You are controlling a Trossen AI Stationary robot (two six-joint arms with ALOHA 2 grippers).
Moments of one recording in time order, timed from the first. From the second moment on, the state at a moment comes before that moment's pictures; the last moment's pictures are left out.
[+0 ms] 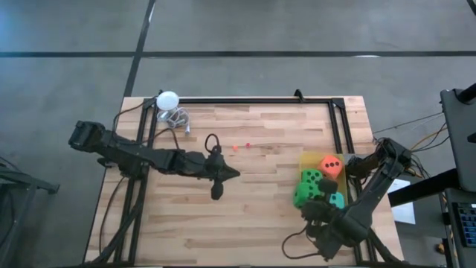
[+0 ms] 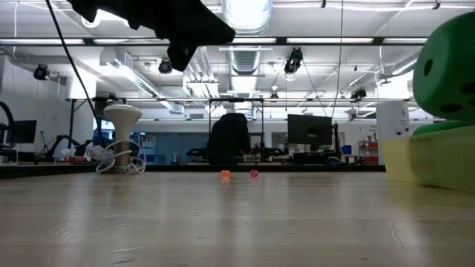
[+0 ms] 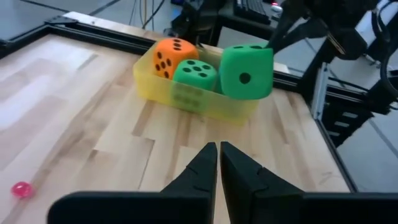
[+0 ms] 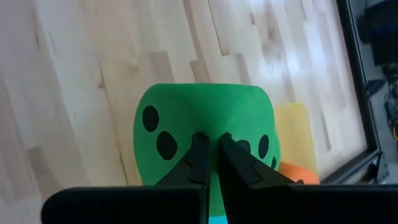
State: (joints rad) left arm -0.20 1.42 0.79 0.26 -0.16 -0.30; right arm 0.89 1.72 1.50 -1.57 0.54 1.18
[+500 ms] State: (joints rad) left arm -0.17 1.39 0.79 0.22 -0.10 -0.28; right arm 0.92 1.66 1.40 -1.57 0.44 1.29
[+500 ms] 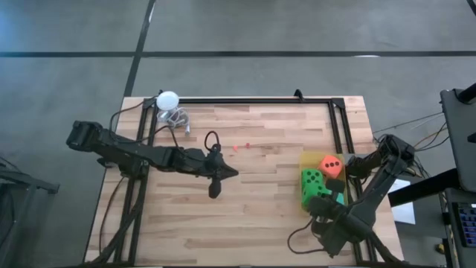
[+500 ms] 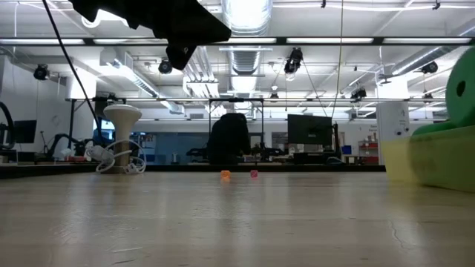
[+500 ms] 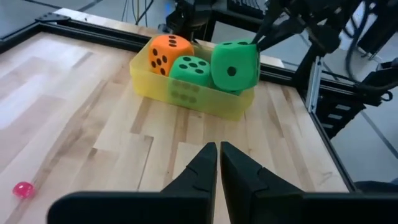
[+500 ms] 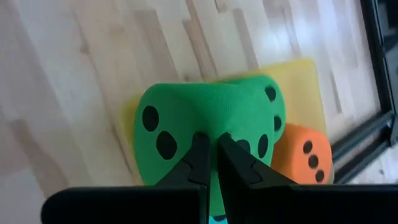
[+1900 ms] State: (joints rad) left arm -0.17 1.39 0.79 0.20 -0.07 -0.28; right arm 0.87 1.79 1.29 -1.37 0.35 1.13
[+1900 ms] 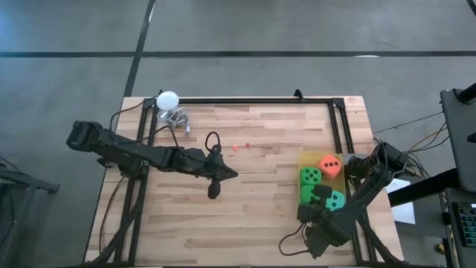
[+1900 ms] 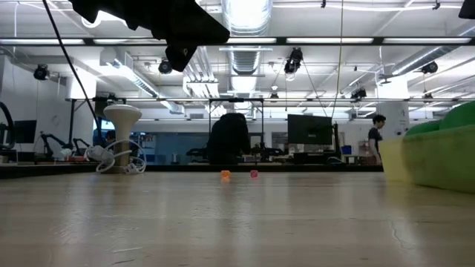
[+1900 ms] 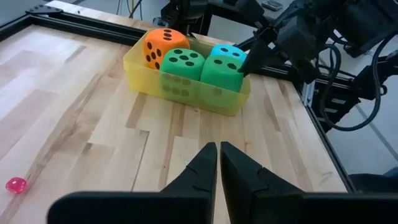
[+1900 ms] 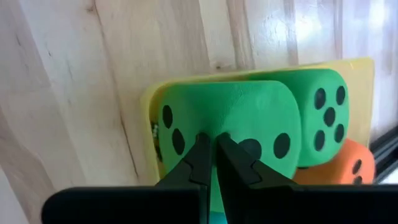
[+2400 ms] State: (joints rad) left arm -0.17 1.39 0.79 0.19 -0.07 -0.29; right arm 0.87 1.79 1.29 -1.31 0.34 1.13
